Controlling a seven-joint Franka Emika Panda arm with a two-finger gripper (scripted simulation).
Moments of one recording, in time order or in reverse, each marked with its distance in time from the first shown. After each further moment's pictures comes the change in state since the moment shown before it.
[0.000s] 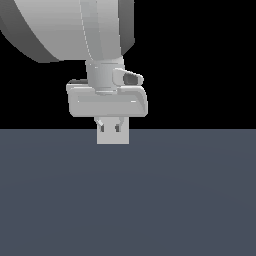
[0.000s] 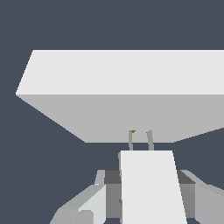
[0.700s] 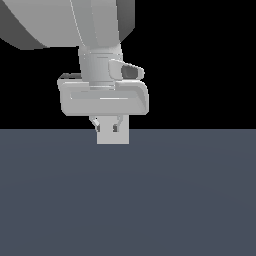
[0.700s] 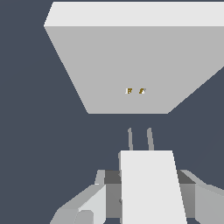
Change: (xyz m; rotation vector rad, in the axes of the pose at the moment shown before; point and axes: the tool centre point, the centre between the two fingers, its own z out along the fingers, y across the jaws) arm -0.032 0.000 -0.014 0.000 0.000 0.000
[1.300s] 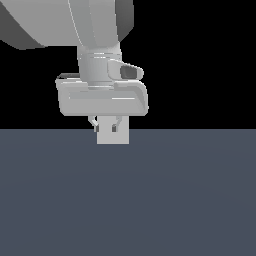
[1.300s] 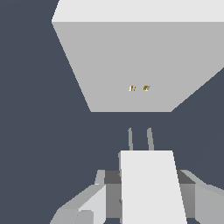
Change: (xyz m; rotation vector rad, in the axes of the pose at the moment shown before) arm -0.002 -0.003 0.000 0.005 0.002 -0.006
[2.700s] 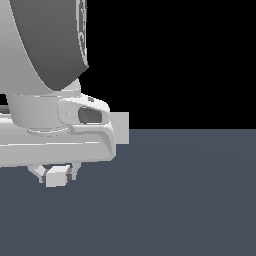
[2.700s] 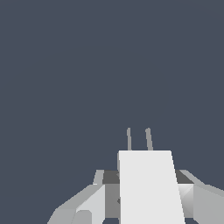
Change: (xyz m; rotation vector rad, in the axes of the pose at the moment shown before) arm -0.115 -0.069 0.045 0.115 -0.002 -0.270
